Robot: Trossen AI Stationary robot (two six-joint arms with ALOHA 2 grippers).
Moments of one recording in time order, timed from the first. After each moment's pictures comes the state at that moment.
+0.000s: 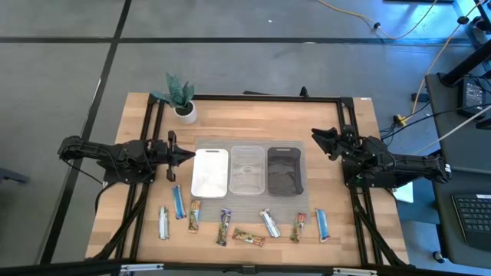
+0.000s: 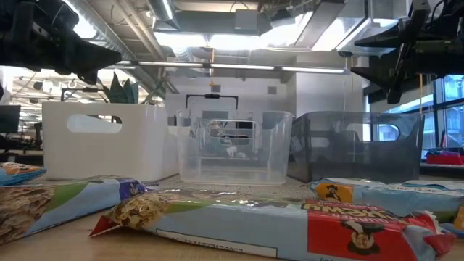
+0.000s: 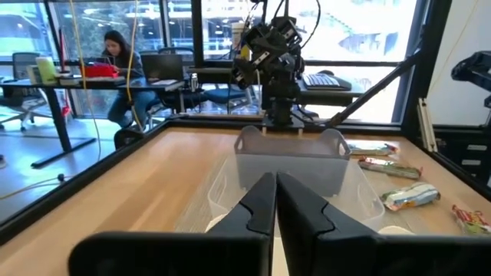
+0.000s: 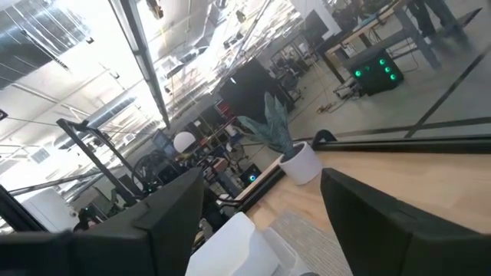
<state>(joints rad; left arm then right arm) -0.13 0.08 0.02 0.08 -0.27 -0.02 -0.12 0.13 0.01 0.32 0.29 0.65</state>
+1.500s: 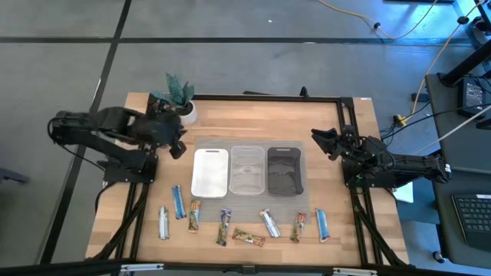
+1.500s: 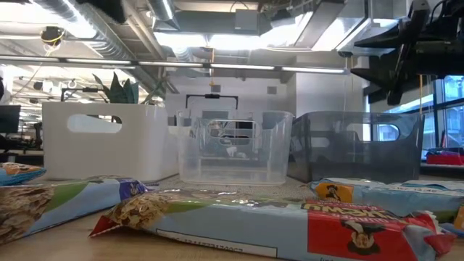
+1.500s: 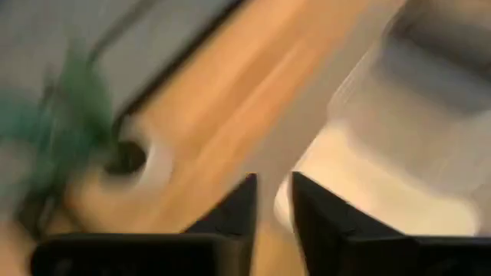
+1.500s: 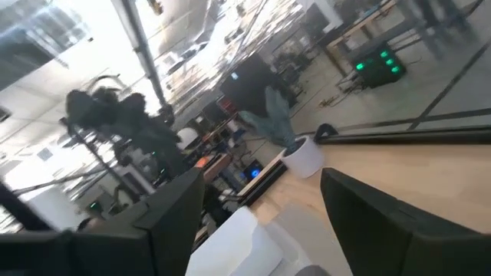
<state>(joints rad) -0.13 1.06 1.34 -1.38 -0.53 -0.70 -0.12 0.13 0.01 0.31 0.27 0.68</state>
